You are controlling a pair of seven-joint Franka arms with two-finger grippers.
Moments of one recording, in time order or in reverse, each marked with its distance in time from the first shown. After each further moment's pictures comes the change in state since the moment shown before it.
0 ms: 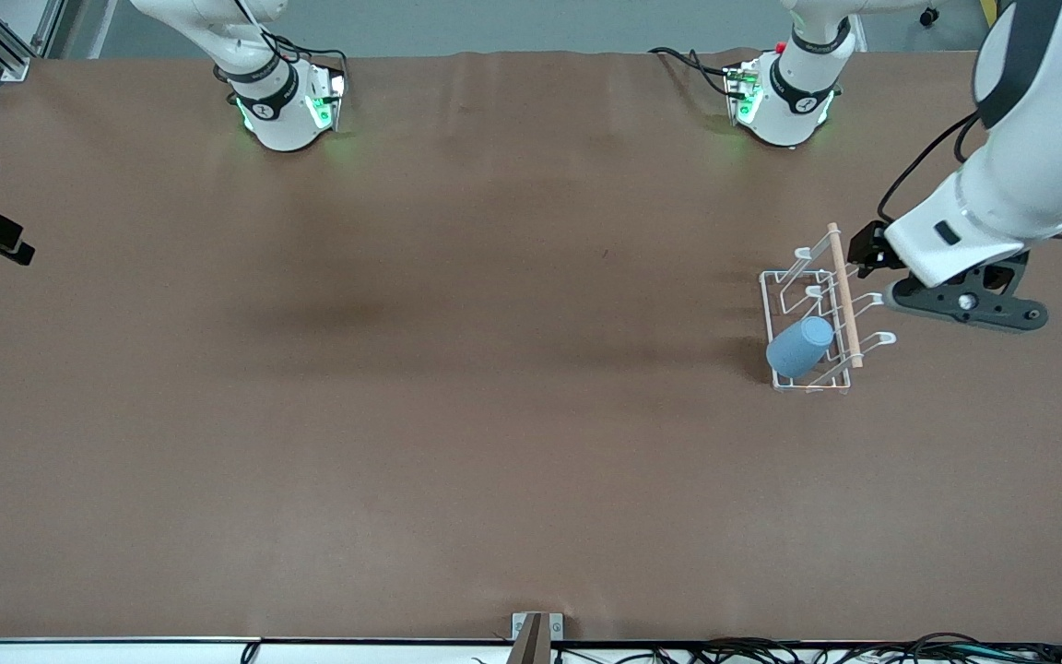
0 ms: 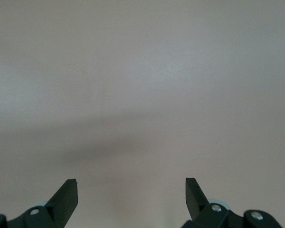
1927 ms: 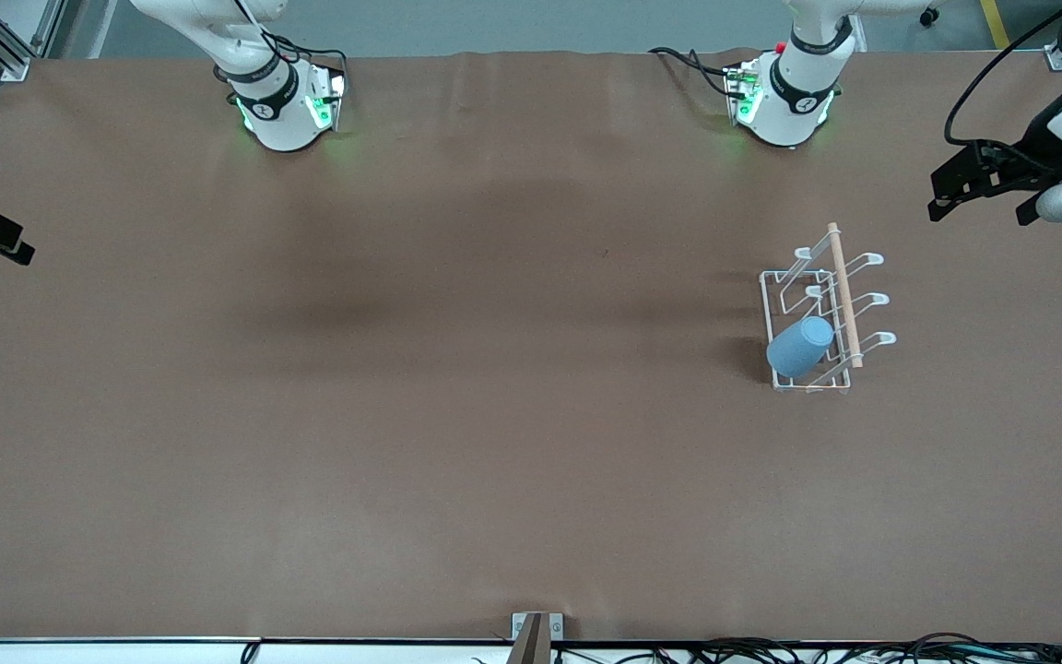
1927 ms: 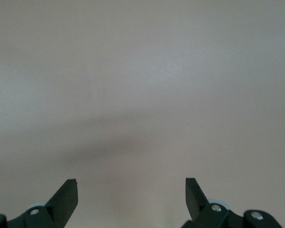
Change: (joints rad) left arm -0.110 -0.219 0.278 -0.120 -0.161 0.025 -0.060; right arm 0.000 0.000 -0.001 0.000 0.000 -0.001 0.000
